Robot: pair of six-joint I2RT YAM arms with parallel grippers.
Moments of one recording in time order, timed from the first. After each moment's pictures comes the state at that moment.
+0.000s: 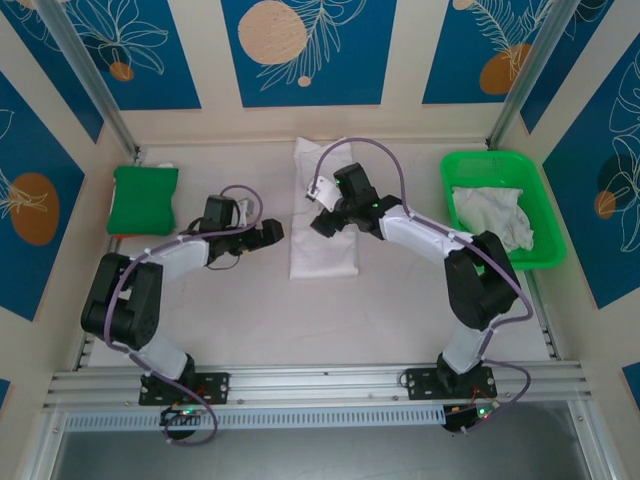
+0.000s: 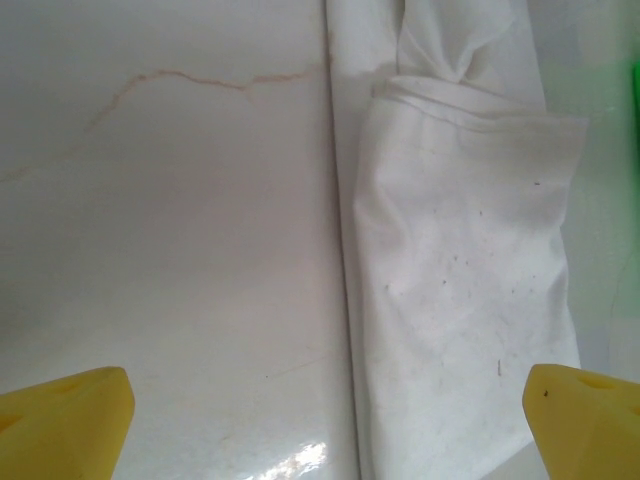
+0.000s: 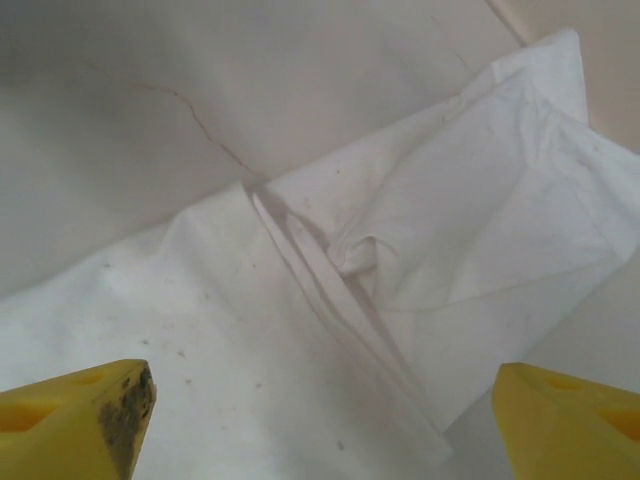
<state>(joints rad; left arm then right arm) -0.29 1.61 0.84 -0.06 0.44 -0.53 0.59 1.74 1.25 -0.25 -0.05 -0.43</state>
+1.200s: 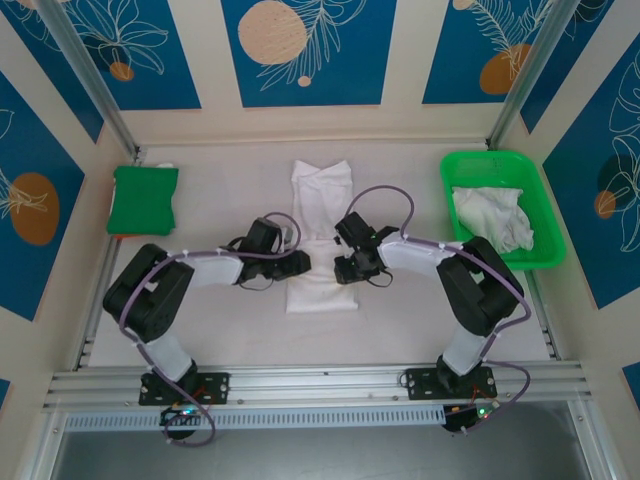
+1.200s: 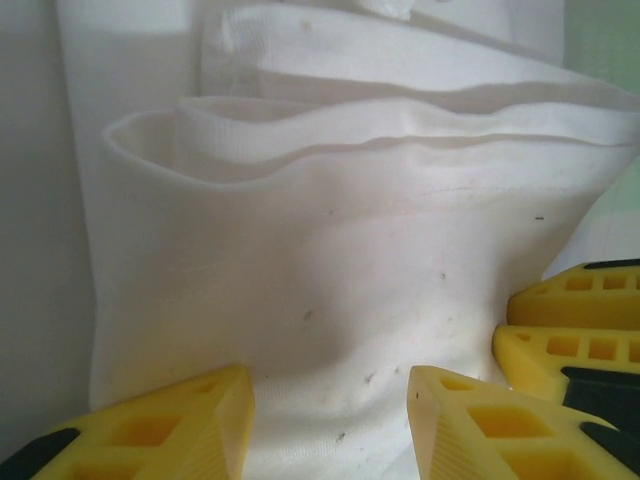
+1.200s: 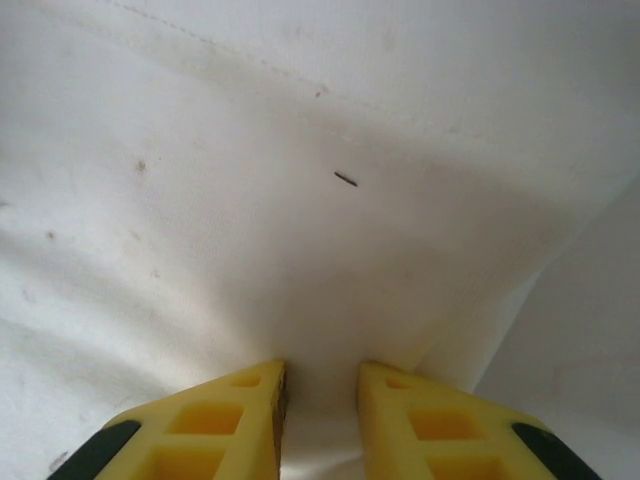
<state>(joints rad) -0.59 1.69 0.76 0.04 0.40 -0.76 0.66 1.71 0.98 -0.53 -0.10 0.37</state>
